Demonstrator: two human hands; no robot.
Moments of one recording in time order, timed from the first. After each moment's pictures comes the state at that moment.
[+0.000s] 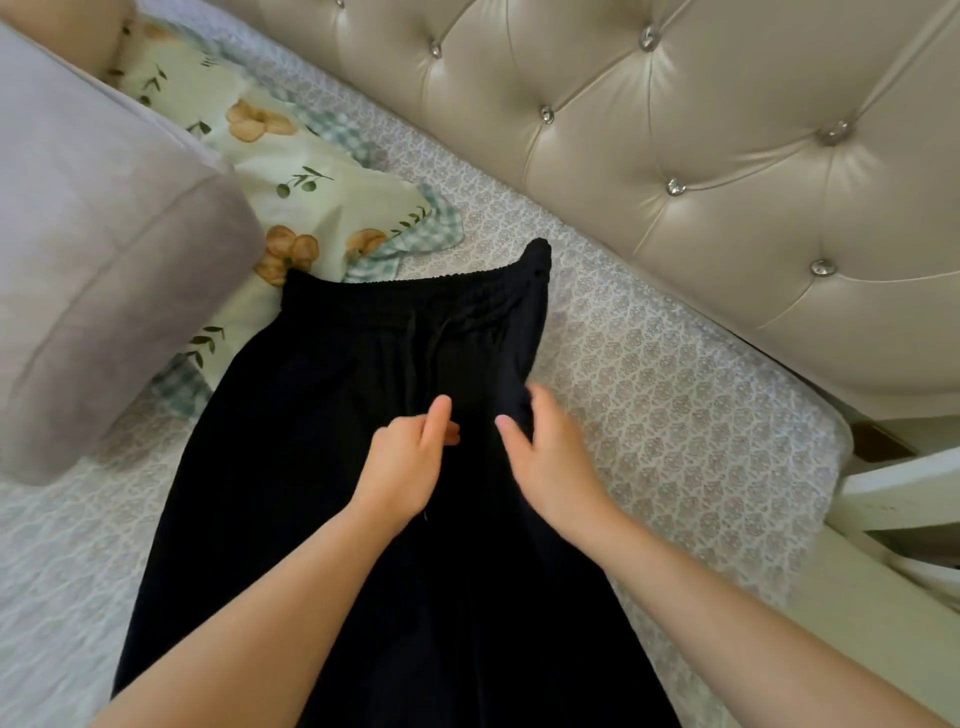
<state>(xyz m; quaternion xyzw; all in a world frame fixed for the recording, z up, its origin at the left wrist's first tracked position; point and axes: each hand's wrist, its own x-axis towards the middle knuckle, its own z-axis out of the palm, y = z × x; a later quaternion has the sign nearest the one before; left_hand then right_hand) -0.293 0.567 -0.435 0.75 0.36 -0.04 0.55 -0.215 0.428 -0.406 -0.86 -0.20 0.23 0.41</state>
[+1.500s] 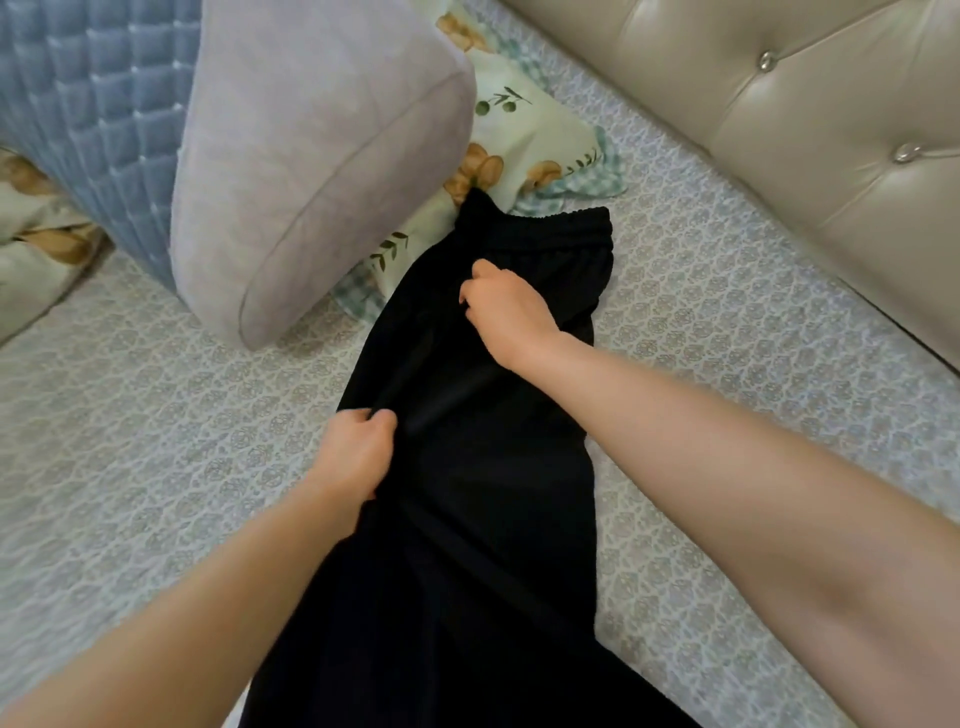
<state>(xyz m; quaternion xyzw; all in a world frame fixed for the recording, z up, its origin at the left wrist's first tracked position) -0.466 0.671 -0.425 0.55 0.60 -0.02 0.58 -0.264 0.643 -0.434 -0.85 -0.50 0.13 0.08</state>
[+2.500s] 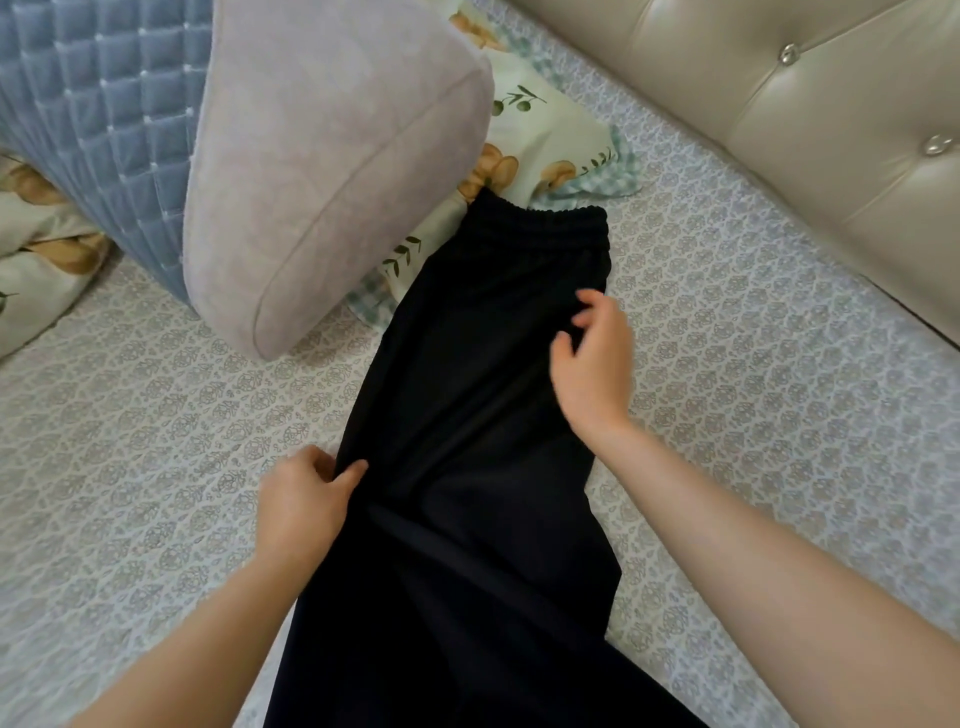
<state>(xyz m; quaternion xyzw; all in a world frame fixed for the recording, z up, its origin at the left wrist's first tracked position) -0.531 0.704 -0.484 0.72 0.59 -0.01 0.36 -0.280 0.576 -0.466 -0.89 -0.18 0.05 0.41</state>
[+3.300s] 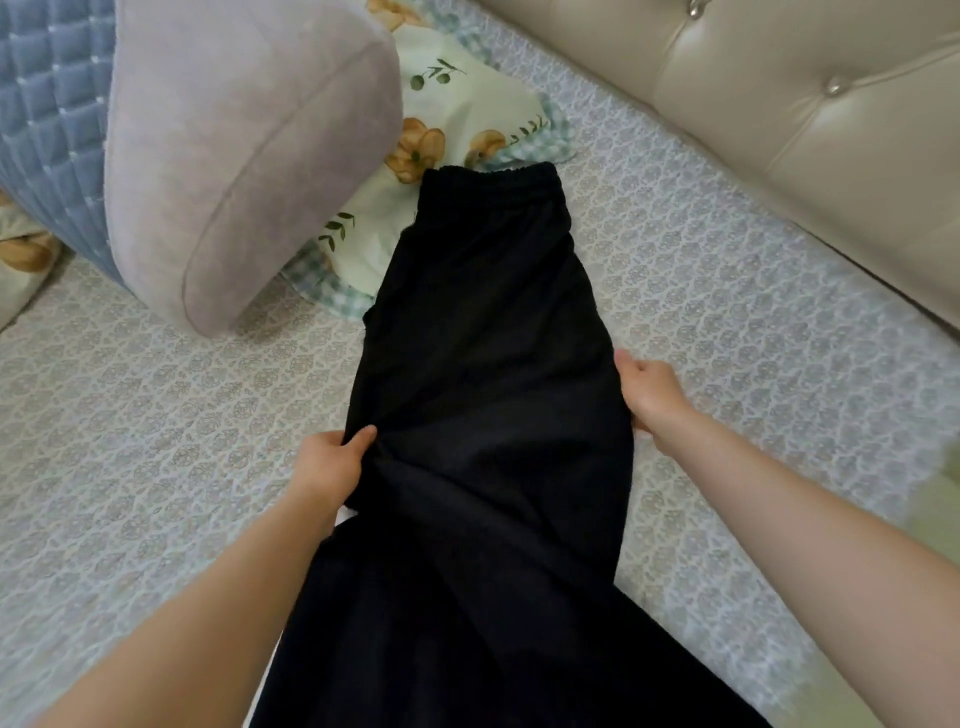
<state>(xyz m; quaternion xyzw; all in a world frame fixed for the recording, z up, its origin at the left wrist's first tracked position) -0.485 0.645 -0.477 0.58 0.61 -0.04 0.54 -0.238 0.438 -0.469 -0.86 0.05 0.34 0.37</state>
